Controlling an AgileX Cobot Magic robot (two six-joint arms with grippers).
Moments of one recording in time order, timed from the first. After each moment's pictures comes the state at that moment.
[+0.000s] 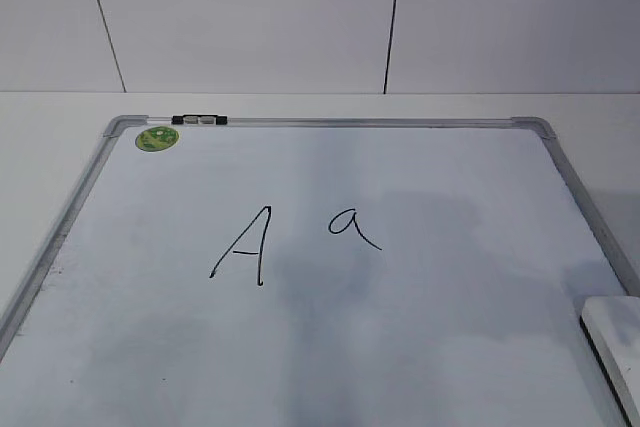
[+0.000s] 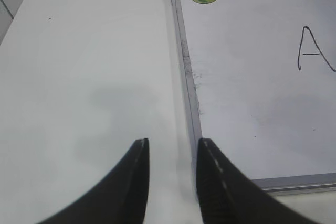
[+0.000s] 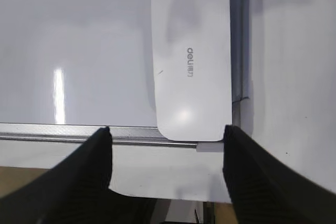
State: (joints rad) left arm 0.04 0.01 -0.51 -0.12 1.11 0.12; right arm 0.01 0.93 -0.68 0.17 1.09 -0.04
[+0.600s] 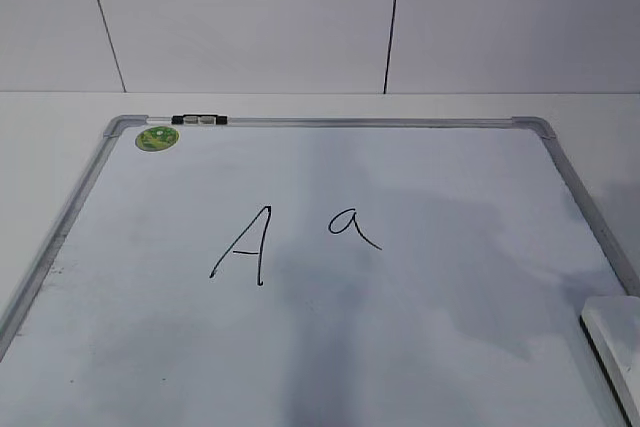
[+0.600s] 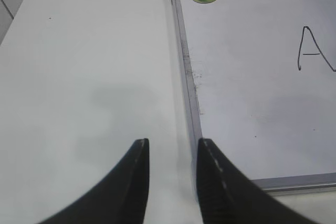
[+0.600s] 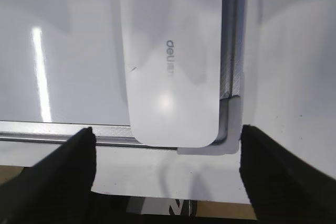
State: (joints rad) left arm 0.04 0.01 -0.51 -0.12 1.11 0.12; right arm 0.01 1.12 -0.68 0.14 1.07 -0.06
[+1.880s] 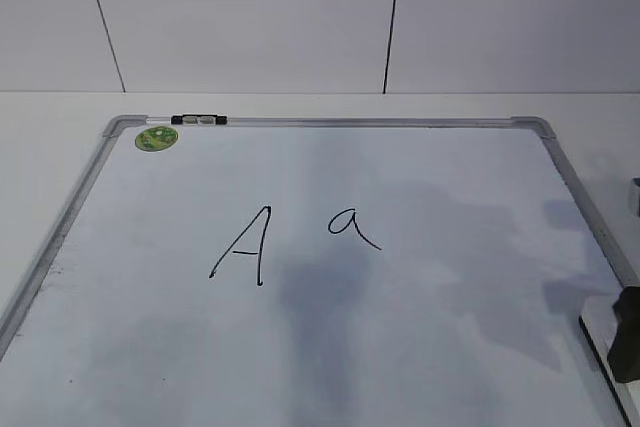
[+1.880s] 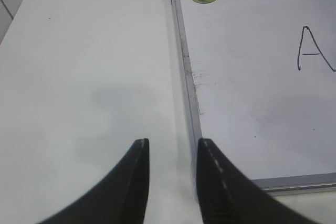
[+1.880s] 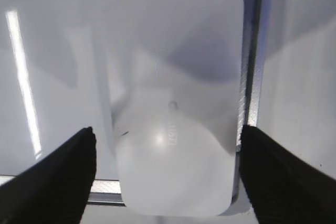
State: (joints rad) left arm 0.04 0.01 -0.51 -0.12 1.11 0.12; right arm 0.09 1.36 -0.69 0.07 0.91 0.02
